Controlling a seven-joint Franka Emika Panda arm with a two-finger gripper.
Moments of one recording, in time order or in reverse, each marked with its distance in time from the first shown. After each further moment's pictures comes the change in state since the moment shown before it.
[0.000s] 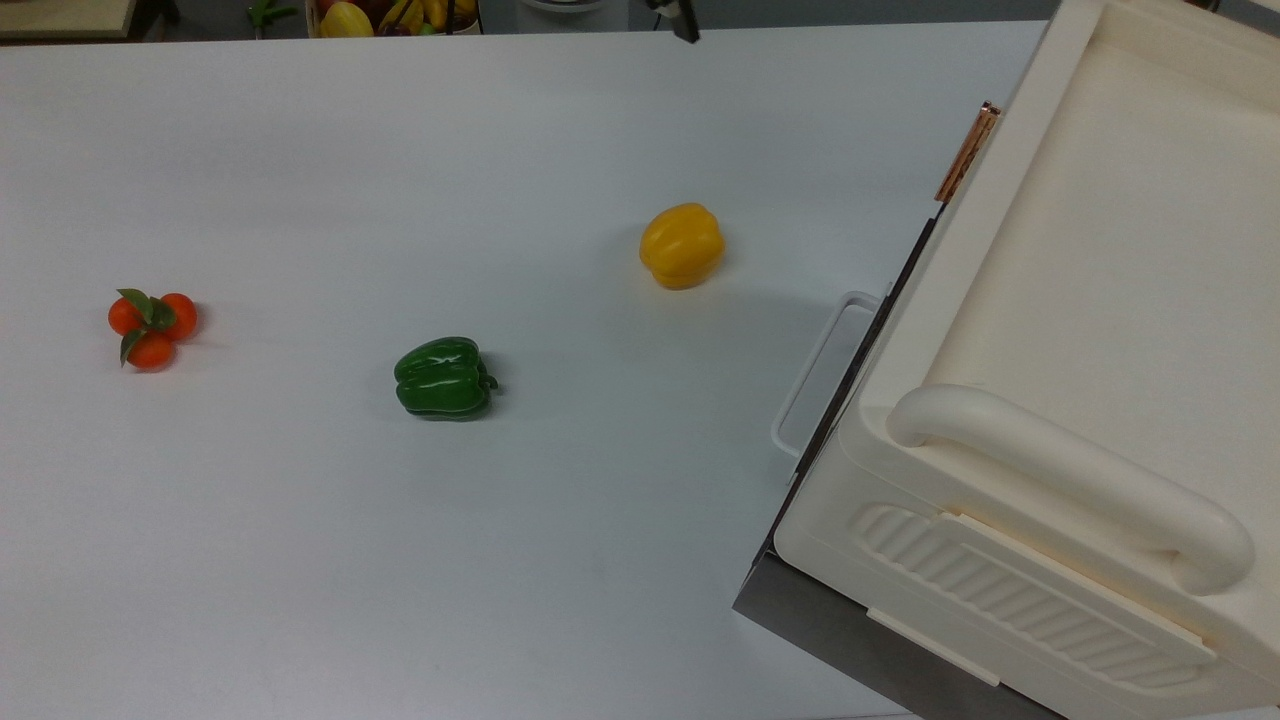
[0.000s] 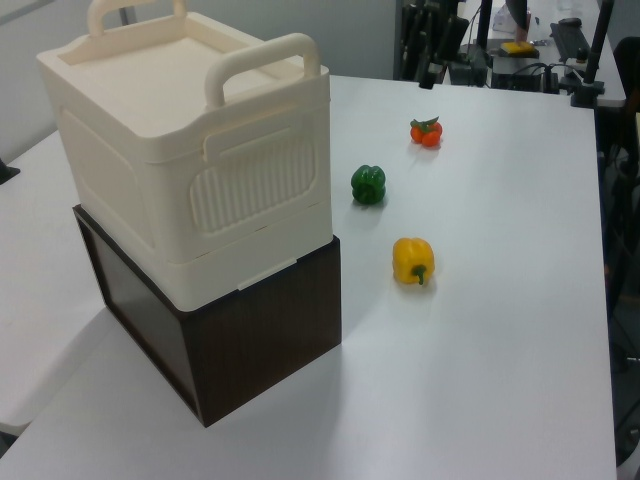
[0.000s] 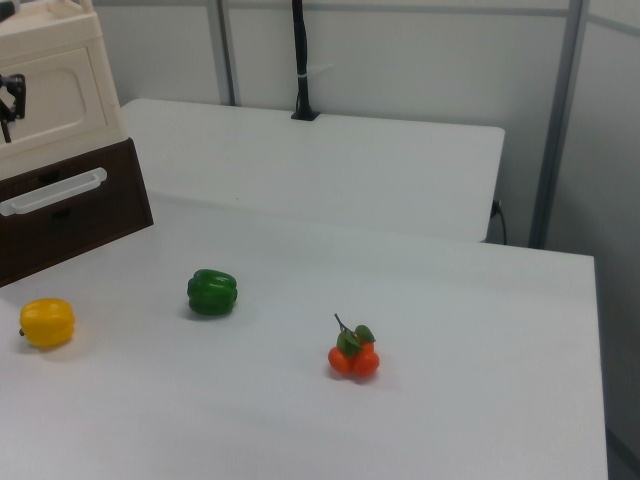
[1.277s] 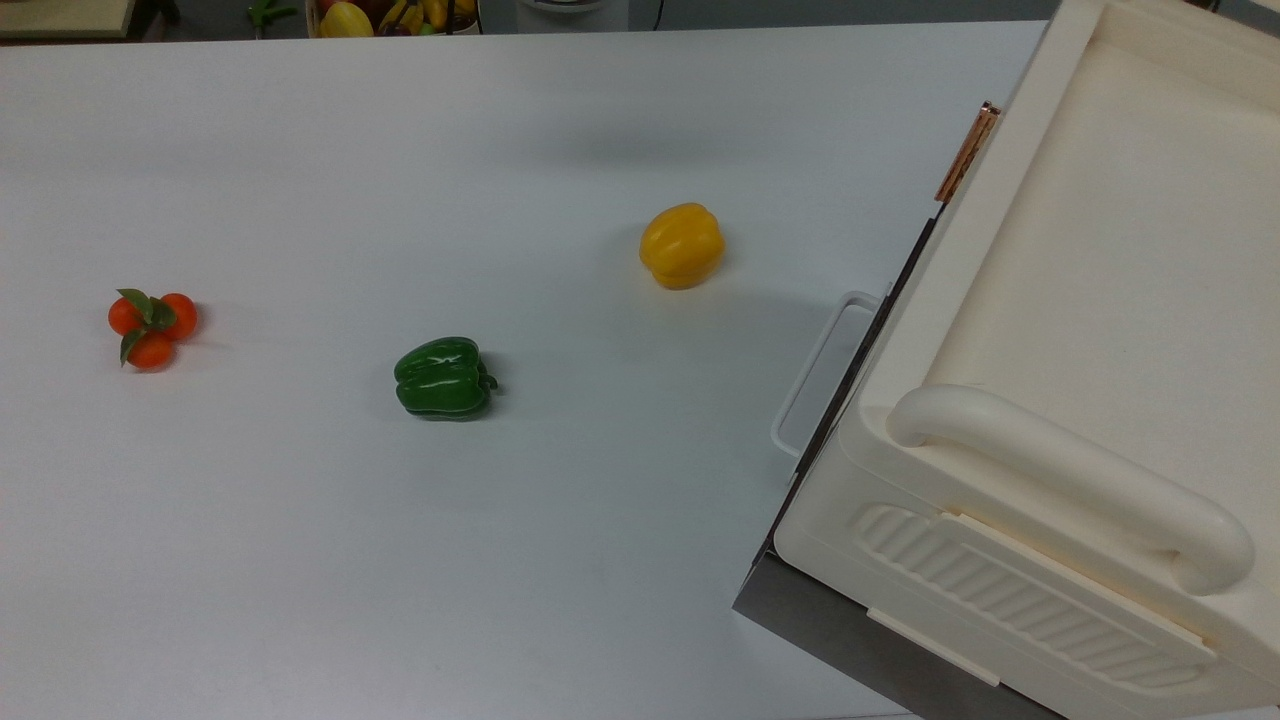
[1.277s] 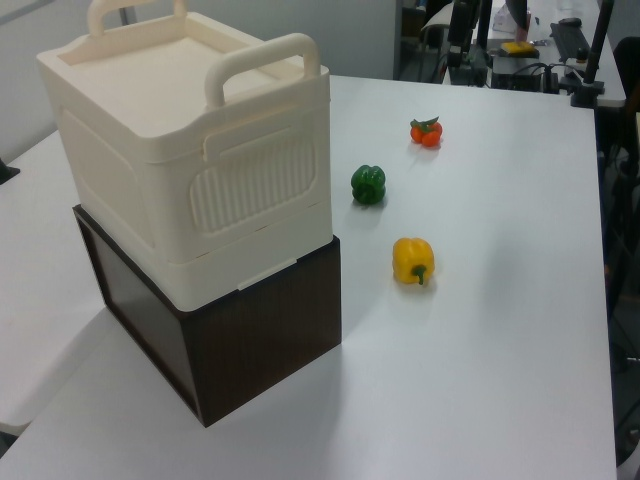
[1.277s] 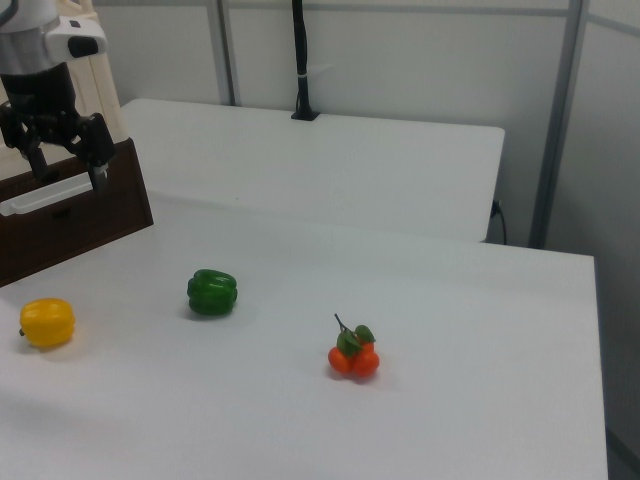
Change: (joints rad) arm -0.012 -0.048 -0.199 -0.064 -0.221 -0.136 0.508
